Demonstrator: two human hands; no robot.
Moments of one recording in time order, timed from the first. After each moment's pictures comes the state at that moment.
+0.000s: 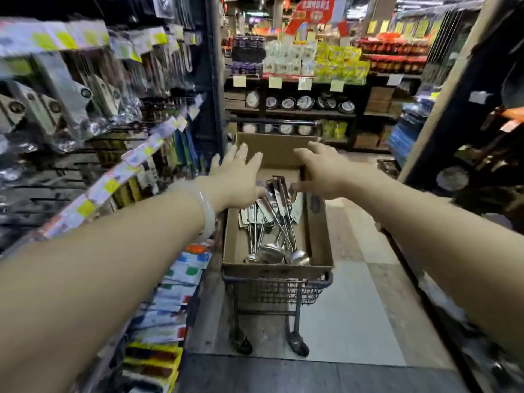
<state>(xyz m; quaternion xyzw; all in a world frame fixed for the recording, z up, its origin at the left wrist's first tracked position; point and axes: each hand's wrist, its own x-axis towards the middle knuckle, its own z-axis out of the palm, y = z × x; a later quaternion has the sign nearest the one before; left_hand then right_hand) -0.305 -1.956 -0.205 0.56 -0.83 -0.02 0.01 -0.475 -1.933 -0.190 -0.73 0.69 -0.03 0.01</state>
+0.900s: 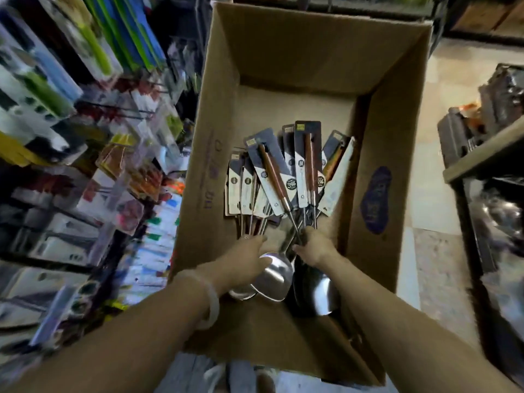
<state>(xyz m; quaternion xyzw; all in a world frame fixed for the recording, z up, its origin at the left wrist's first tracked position) -0.402 -2.211 -0.509 0.59 -0.67 -0.43 -0.12 -0.563 -2.228 -0.565 -0.56 0.73 0.04 0.39</state>
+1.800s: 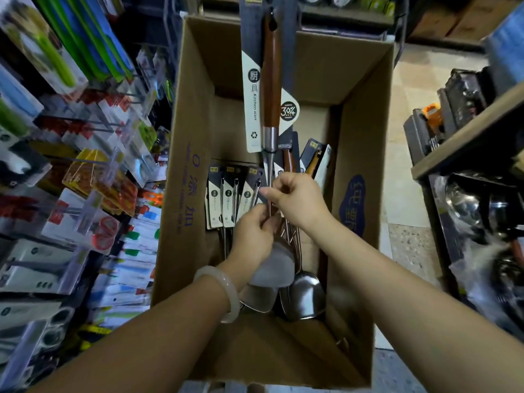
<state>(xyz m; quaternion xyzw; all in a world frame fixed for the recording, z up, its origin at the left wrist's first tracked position) -0.451 -2.247 -0.498 0.63 -0.52 -0.51 0.28 -0.548 -2.280 -0.462 -0.58 0.68 -0.27 0.36</state>
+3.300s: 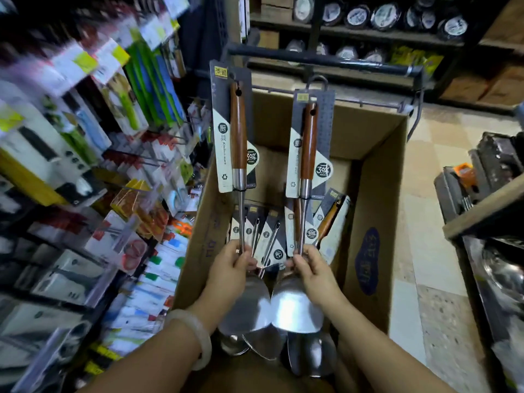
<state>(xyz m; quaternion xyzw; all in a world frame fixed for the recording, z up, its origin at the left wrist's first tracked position) -0.401 -2.240 -0.490 0.64 -0.45 -0.49 0.38 -0.568 -2.241 -0.516 -0.48 0.62 -0.32 0.53</state>
